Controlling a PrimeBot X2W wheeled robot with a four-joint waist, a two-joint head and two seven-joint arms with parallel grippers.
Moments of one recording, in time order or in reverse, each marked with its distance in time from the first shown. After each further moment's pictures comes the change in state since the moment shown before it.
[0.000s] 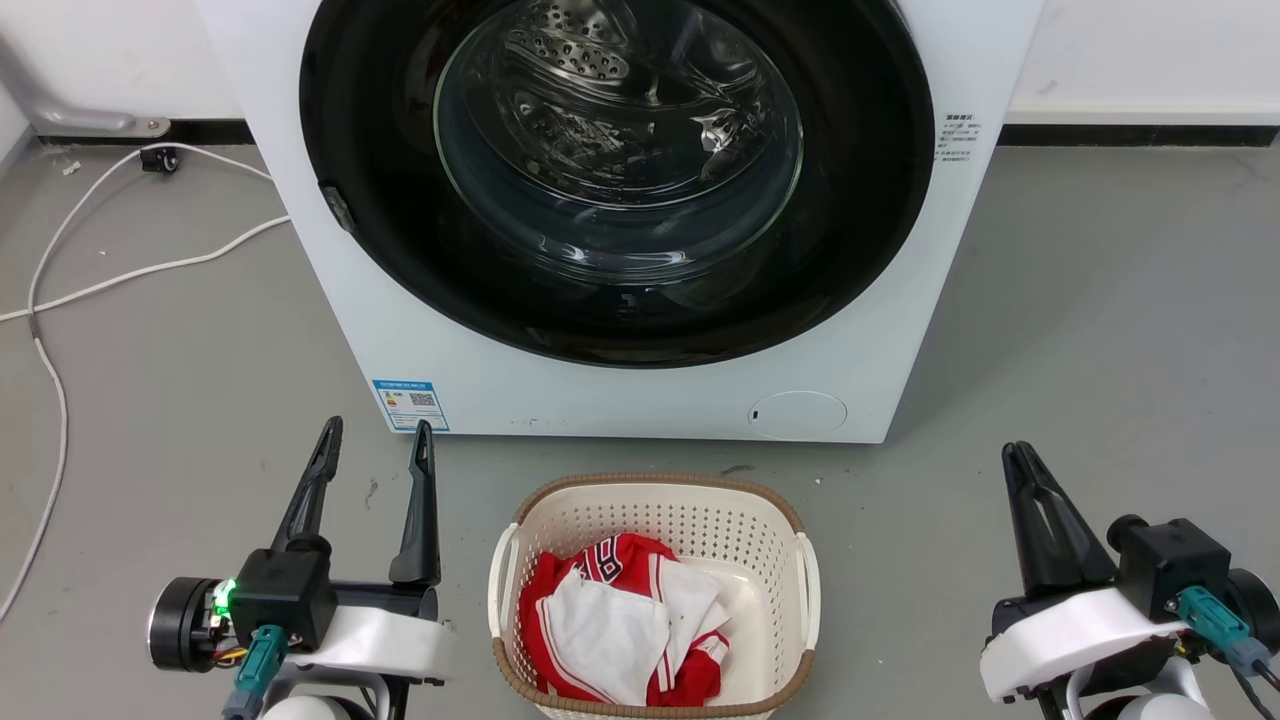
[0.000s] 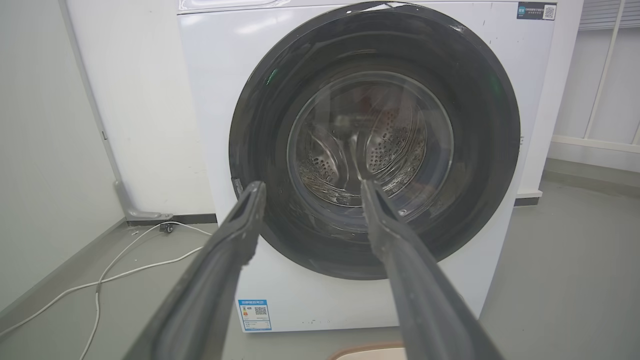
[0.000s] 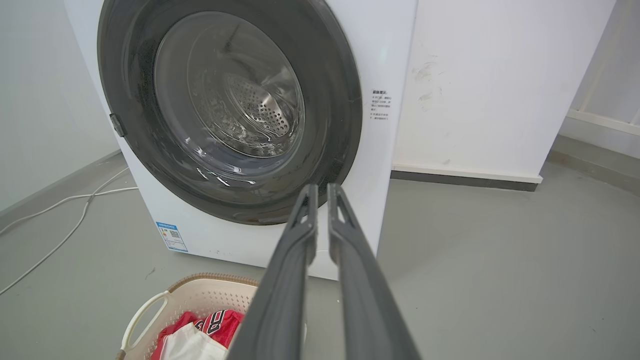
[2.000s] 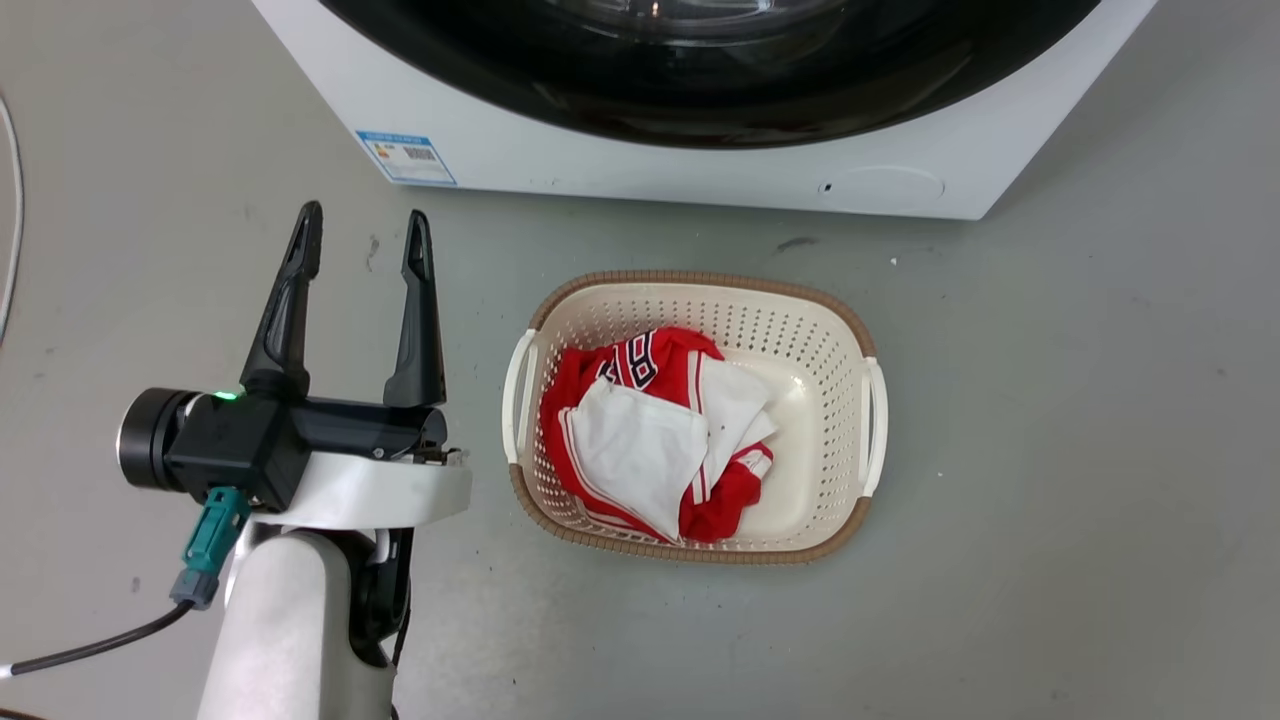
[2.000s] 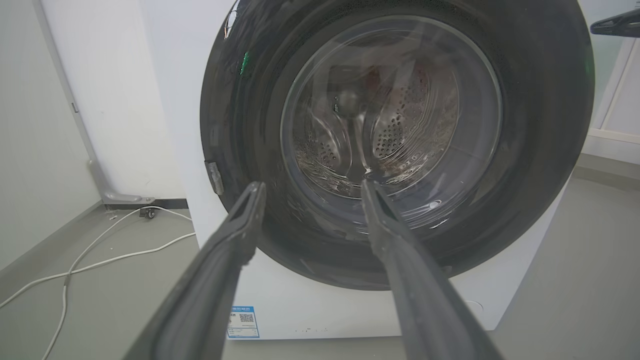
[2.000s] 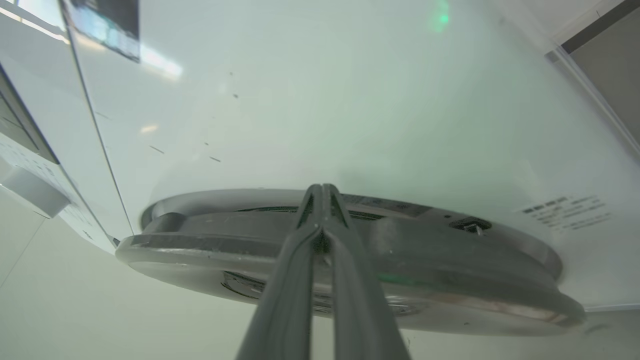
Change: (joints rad) left arm -0.254 -0.021 -0.006 -0.072 -0.027 -0.026 0.000; right arm -1.424 -0.221 -0.049 1.010 1.108 0.000 0.497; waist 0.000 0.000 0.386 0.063
